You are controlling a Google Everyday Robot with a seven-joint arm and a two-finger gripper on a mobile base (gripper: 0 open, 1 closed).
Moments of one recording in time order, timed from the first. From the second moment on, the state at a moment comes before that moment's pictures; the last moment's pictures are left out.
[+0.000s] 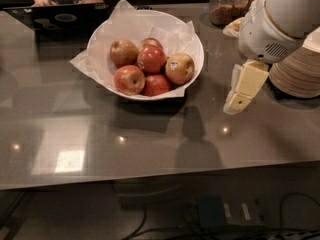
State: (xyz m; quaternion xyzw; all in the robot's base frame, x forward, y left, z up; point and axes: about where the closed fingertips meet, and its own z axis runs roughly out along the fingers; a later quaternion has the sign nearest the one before) arm 0.501 -0.148 0.959 -0.65 0.72 -0.01 0.25
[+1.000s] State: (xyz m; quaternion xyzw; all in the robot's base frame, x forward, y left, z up) arm 0.530 -0.130 0.949 -0.65 0.70 0.04 0.29
